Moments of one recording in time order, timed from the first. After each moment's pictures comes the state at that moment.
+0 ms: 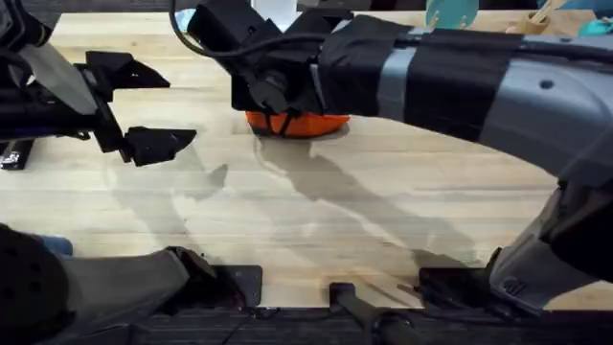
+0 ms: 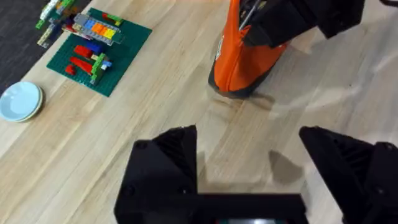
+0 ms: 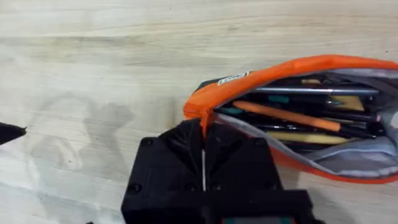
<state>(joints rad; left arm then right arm) 0.72 1.47 1.14 -1.31 0.97 1.80 0.95 1.96 1.63 -0.61 0.35 0.87</state>
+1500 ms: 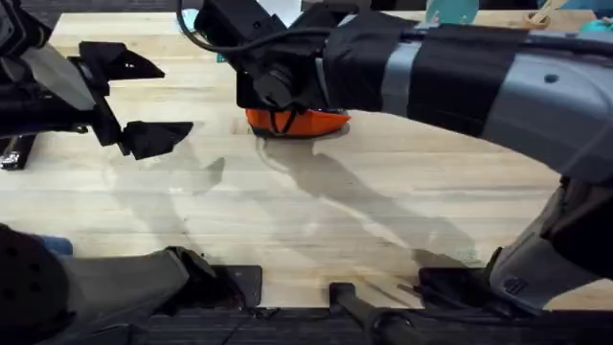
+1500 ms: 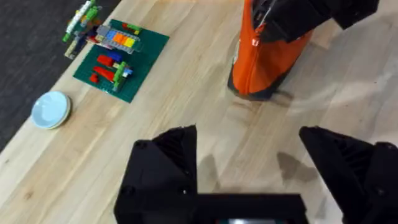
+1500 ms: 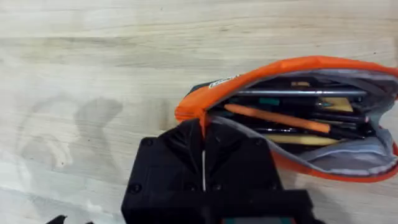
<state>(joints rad) 0.72 1.47 1.14 -1.22 1.00 1.80 0.94 1.95 1.63 -0.62 0.34 0.86</state>
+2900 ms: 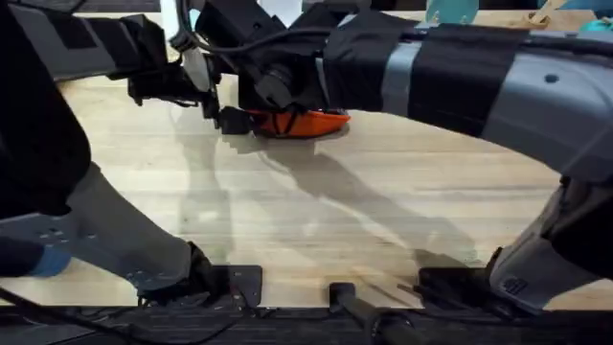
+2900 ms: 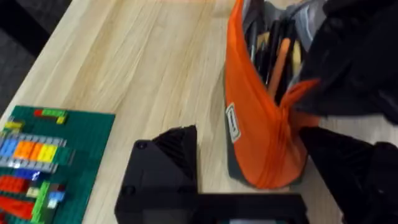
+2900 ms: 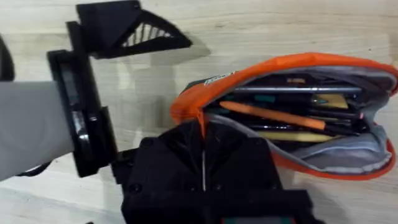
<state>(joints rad) 0.24 1.86 1.14 -0.70 1.05 1.54 0.94 1.95 1.63 -0.65 0.34 0.86</state>
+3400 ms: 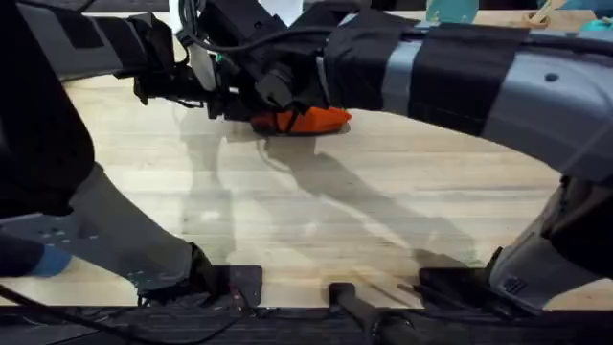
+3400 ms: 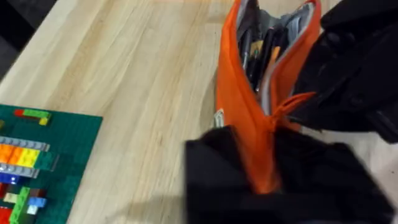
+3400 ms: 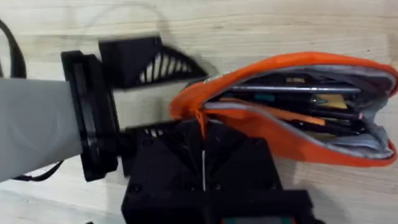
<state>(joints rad) 0.21 1.86 1.14 -0.70 1.05 1.47 0.93 1.96 1.63 -0.65 0.34 0.86</state>
